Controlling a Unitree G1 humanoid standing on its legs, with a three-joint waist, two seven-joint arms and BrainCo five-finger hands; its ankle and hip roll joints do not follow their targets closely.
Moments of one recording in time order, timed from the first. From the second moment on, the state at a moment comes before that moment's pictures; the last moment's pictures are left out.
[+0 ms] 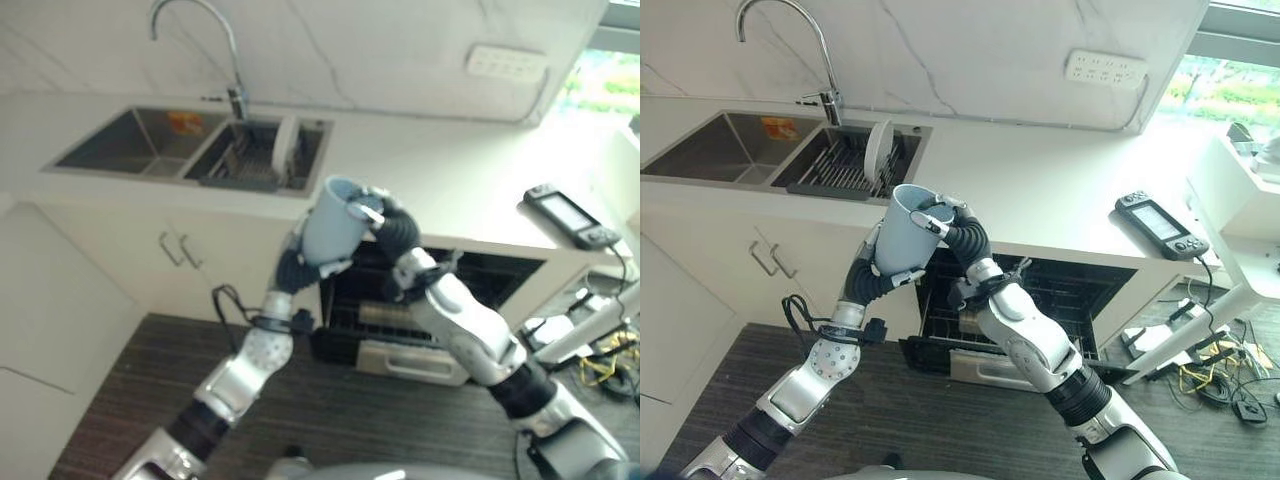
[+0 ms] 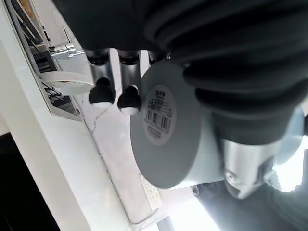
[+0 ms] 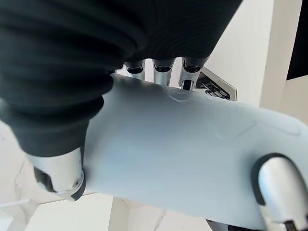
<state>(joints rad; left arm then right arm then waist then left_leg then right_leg) -0.16 0.47 -0.50 -0.04 0.06 -0.18 0.50 -0.43 -0.35 0.54 -0.19 0.72 0.08 -0.29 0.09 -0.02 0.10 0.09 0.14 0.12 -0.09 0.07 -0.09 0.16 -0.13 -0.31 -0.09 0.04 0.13</state>
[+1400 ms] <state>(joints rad) -0.15 0.49 -0.50 -0.02 0.02 -0.20 0.45 -0.47 -0.42 0.54 -0.17 0.64 0.10 -0.06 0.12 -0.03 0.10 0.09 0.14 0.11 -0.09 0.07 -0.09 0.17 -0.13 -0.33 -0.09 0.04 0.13</state>
